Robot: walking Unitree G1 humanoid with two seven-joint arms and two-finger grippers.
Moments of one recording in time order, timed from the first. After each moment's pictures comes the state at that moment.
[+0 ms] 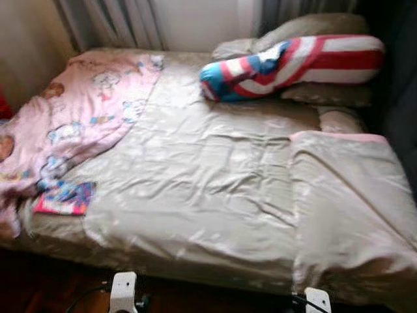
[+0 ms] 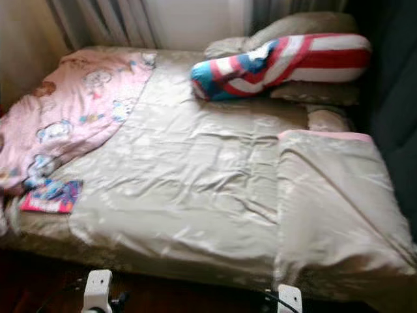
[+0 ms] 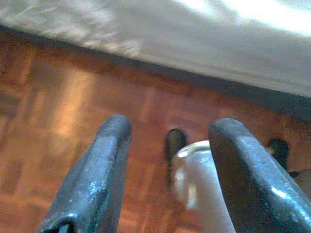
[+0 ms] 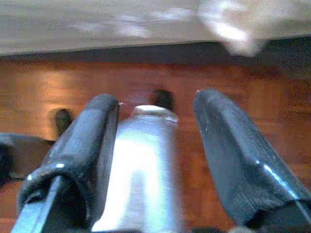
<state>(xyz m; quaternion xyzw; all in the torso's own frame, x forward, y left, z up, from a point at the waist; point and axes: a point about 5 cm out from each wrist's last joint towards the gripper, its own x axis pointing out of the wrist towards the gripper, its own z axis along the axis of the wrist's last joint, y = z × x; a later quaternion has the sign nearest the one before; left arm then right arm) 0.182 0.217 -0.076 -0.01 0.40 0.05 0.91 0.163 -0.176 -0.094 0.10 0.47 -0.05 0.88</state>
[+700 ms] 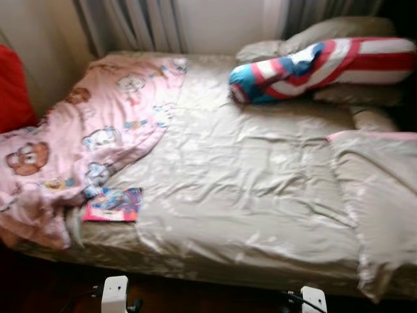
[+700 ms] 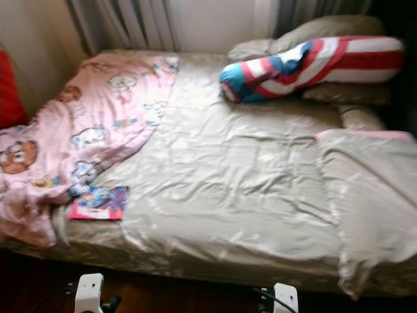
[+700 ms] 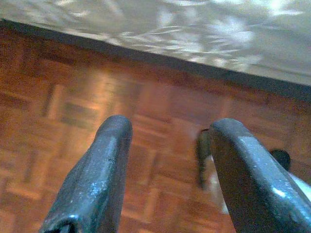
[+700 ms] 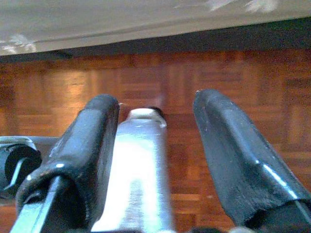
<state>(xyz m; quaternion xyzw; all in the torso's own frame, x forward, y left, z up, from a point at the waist) 0.187 0.221 -0.073 -0.01 0.40 0.06 0.91 0.160 -0.189 -0.093 0.10 0.46 -0.06 0.88</state>
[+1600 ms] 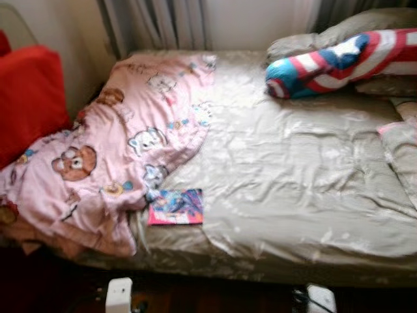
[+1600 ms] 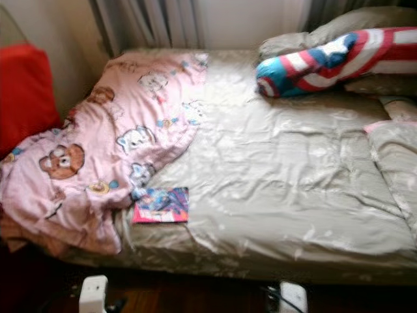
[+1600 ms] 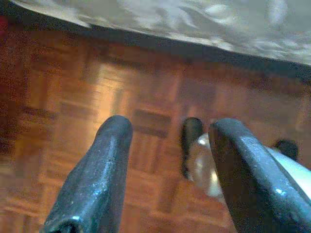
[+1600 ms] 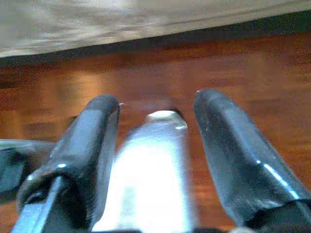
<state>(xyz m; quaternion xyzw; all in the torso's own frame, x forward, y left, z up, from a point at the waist) 0.174 0.220 -0.080 -0.02 0.42 0.07 0.91 0.165 -0.173 -0.093 0.10 0.46 -0.04 0.88</state>
